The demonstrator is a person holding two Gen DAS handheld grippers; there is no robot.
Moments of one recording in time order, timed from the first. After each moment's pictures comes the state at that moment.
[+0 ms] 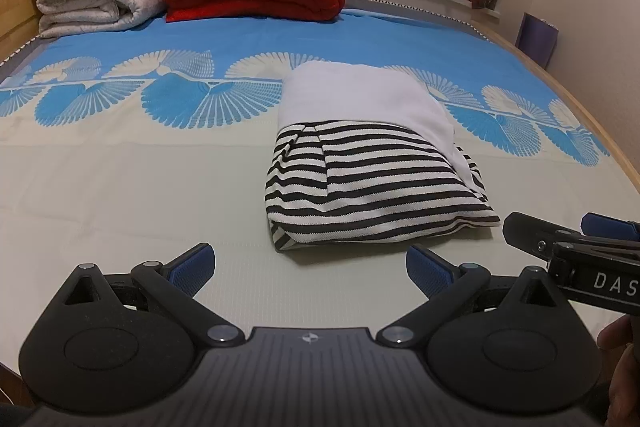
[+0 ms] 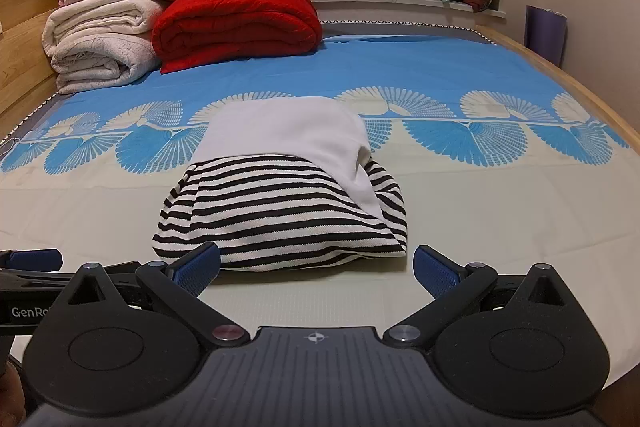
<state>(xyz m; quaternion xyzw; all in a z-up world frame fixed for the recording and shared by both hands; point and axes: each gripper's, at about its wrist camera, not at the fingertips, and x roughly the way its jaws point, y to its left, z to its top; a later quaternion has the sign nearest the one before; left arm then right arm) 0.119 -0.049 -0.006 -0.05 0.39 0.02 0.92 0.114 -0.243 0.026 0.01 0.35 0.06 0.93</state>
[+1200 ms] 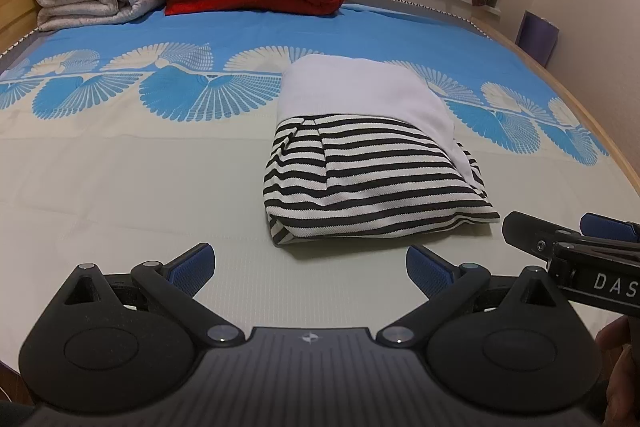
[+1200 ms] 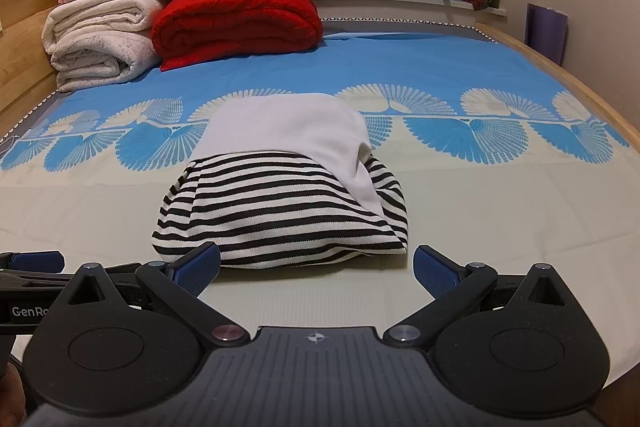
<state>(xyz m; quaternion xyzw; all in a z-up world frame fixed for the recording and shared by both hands) 0.118 -0.054 -0.011 -0.06 0.39 0.02 0.92 0.115 -0.242 0.026 0.01 0.35 0.06 0.93</state>
